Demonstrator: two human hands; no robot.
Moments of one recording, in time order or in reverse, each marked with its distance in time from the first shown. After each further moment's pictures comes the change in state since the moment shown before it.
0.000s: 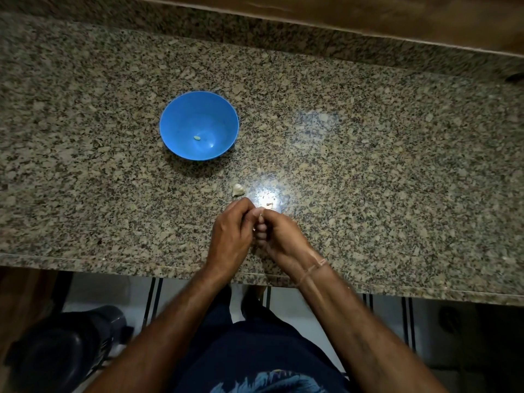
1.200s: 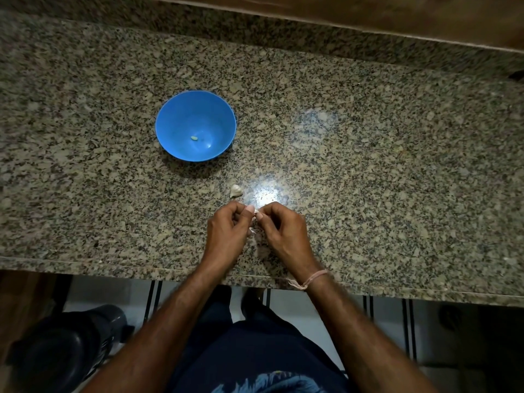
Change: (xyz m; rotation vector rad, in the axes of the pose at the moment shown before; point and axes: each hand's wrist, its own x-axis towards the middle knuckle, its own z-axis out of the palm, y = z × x) left_hand 0.008 0.002 -0.001 -0.159 -0.044 -0.366; right_hand 0.002 0.008 -0.018 -0.741 0.208 -0.683
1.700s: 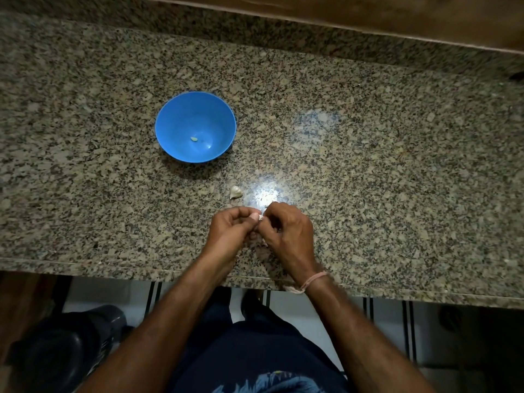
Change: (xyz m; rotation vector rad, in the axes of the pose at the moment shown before) left_hand 0.004 0.002 0.002 -0.461 -0.160 -0.288; right_hand 0.002 0.006 0.001 -0.308 0.146 -0.163
